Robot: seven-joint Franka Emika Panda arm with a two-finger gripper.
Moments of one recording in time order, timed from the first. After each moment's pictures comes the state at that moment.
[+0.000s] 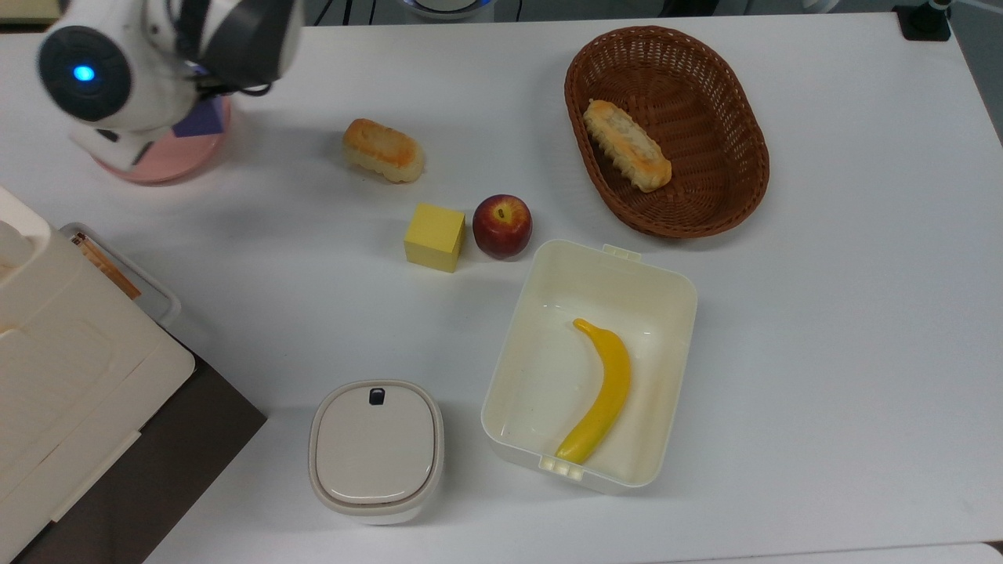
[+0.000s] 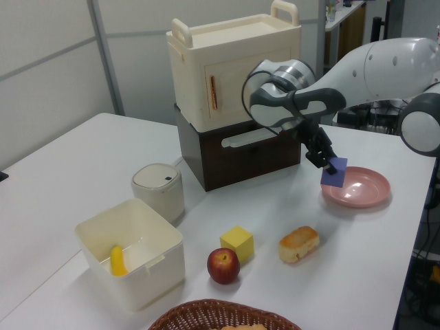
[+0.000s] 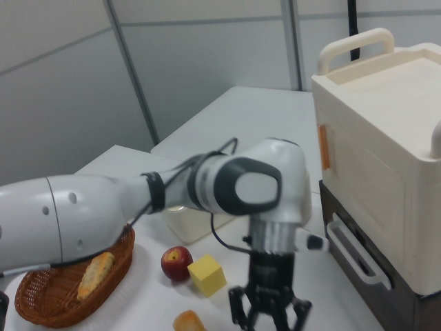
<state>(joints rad) -0.24 0.49 -0.11 -1.41 -0.36 1.35 -0.56</state>
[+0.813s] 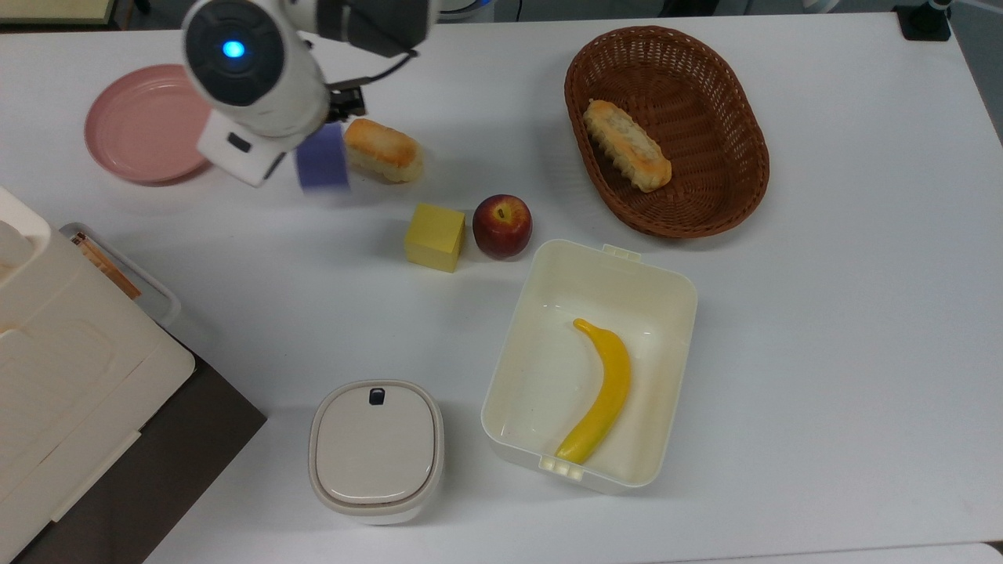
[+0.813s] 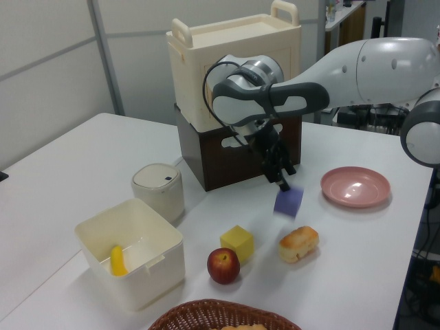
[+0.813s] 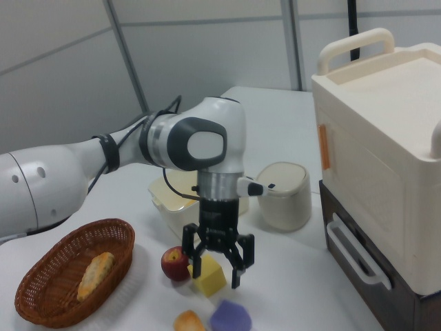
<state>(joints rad) -0.05 0.45 -0.10 -1.36 -0.16 1.33 -0.39</state>
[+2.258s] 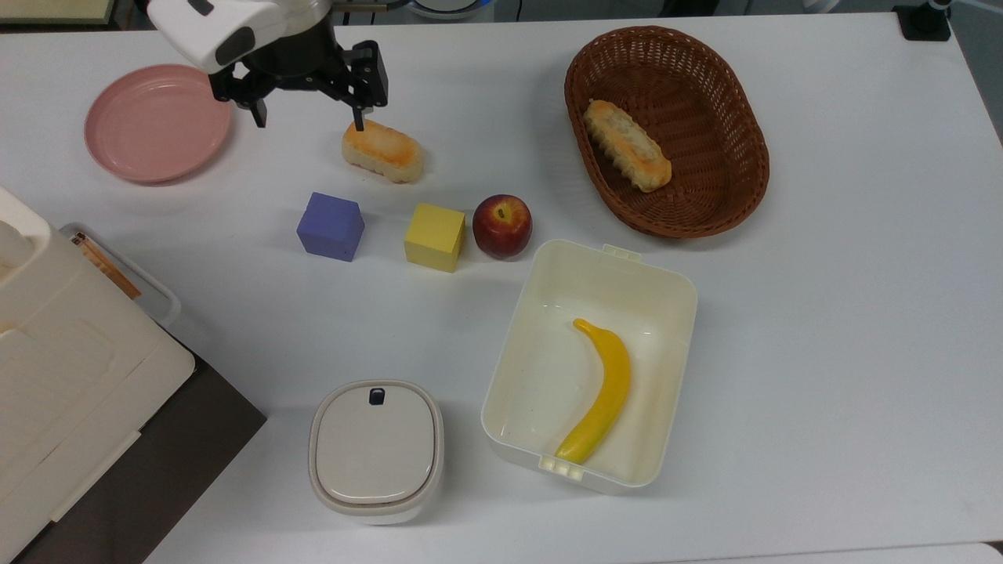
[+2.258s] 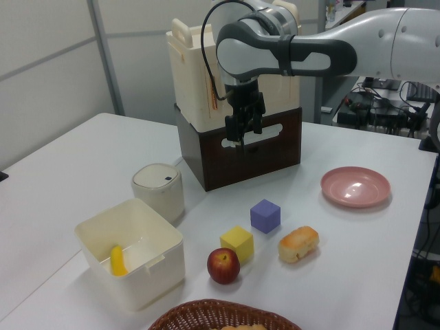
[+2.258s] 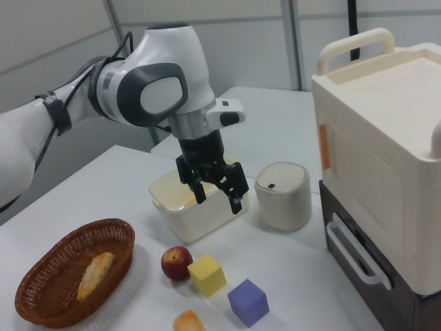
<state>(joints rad) -0.02 0.31 -0.11 -1.30 -0.06 1.57 -0.15</state>
